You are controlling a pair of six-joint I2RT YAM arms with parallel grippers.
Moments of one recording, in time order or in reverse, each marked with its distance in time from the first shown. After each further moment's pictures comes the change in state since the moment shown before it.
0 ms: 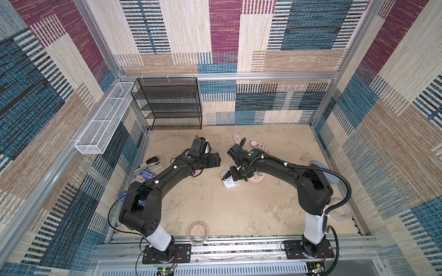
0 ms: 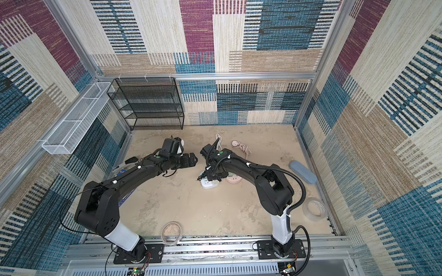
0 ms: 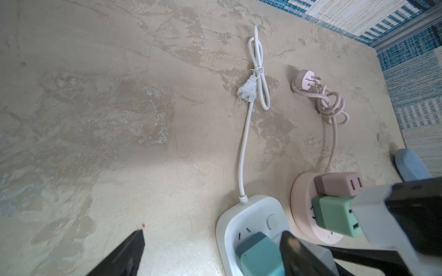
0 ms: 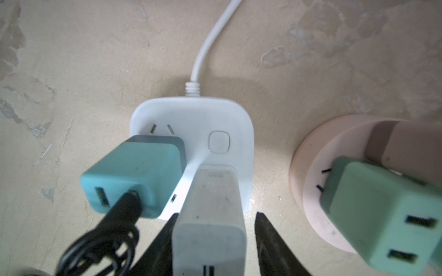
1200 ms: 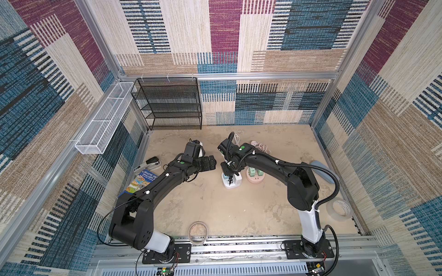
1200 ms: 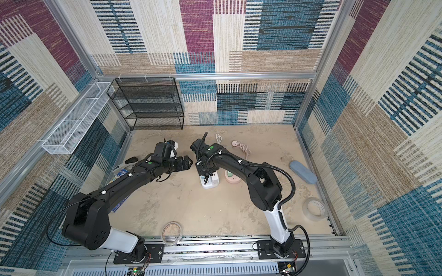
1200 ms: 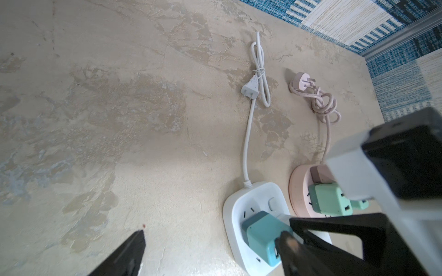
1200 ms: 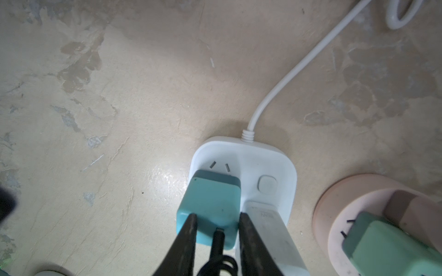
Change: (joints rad) left arm 0.031 -0.116 -0.112 0.021 0.029 -0.005; right arm 0.038 0.156 0.273 -0.085 -0.001 -0.105
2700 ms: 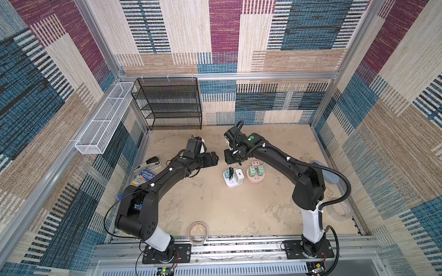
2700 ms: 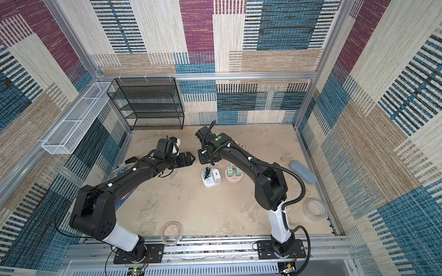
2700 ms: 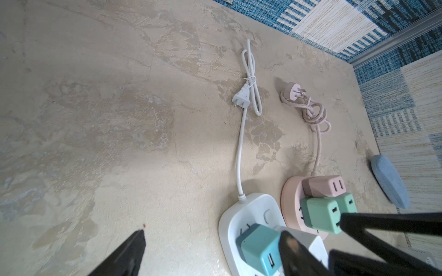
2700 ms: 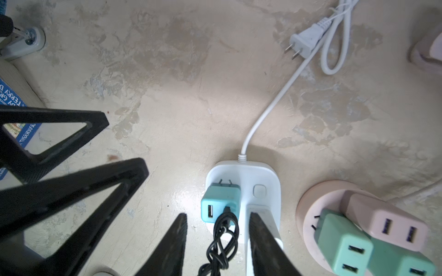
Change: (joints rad) left arm 0.011 0.082 0.078 0.026 0.037 -0.006; right arm -0.077 -0.069 0.106 -0.021 -0.035 0.065
